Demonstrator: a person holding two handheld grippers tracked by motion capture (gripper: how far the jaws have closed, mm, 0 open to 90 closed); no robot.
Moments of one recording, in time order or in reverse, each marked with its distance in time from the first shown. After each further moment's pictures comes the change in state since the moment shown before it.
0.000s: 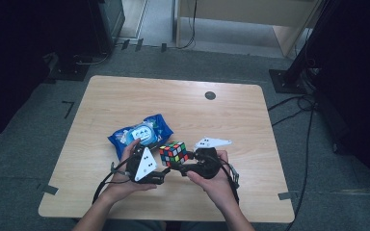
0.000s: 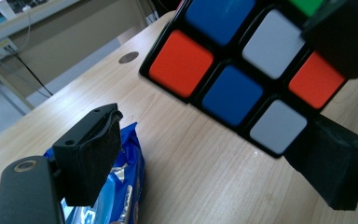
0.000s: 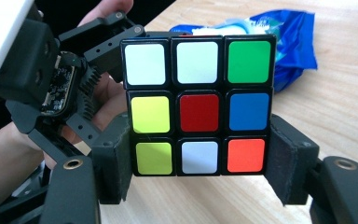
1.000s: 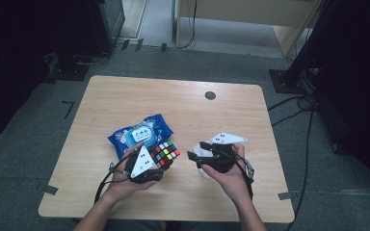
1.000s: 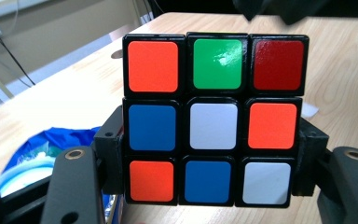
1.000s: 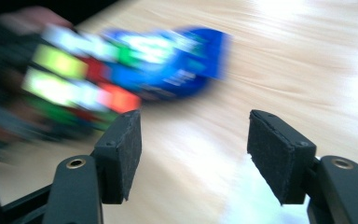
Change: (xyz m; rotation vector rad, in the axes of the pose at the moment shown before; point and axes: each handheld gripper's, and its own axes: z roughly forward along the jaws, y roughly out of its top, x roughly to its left) left arm 0.008 -0.006 -0.002 -0.021 -0.053 -0.142; right arm -0.034 0.002 -0.027 -0.043 -0.195 -0.103
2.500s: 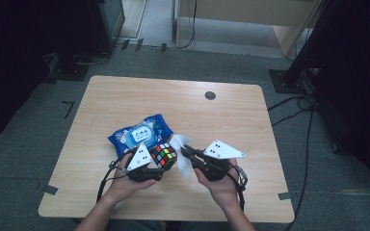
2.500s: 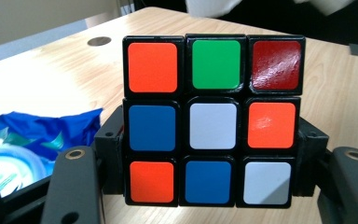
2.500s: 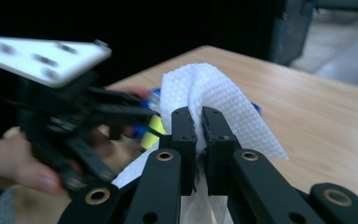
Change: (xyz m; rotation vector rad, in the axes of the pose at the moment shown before) left arm 0.002 0.001 0.004 0.008 -0.099 -0.105; right arm 0.048 0.003 -0.012 -0.247 0.058 -0.133
